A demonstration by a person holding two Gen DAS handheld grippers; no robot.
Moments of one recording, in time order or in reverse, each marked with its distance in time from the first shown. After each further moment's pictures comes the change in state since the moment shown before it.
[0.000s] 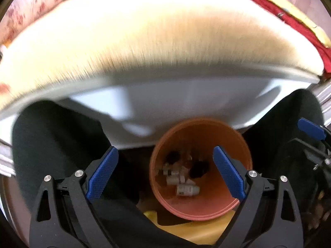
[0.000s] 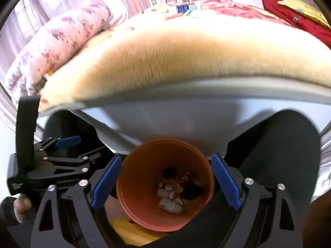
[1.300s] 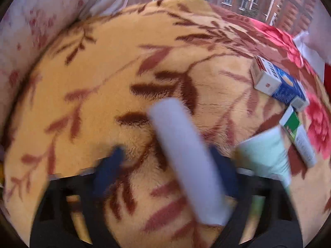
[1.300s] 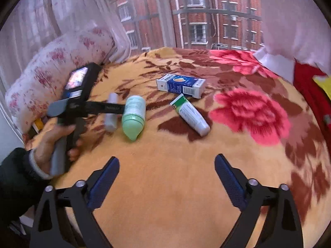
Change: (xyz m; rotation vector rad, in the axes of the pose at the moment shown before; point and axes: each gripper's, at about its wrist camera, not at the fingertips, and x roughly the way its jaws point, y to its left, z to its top) left arm 0.090 0.042 0.322 -0.240 -0.031 0.217; right arm 0.027 -0.067 0.264 -0.256 -0.098 0.017
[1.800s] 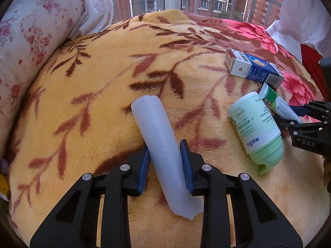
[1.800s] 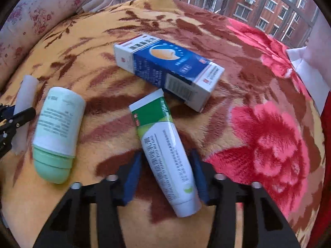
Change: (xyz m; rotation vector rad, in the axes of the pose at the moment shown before) left arm -0.024 0.012 -0.030 0.106 -0.074 -0.084; right arm 0.156 -0.027 0.071 -0.159 0.315 -0.138
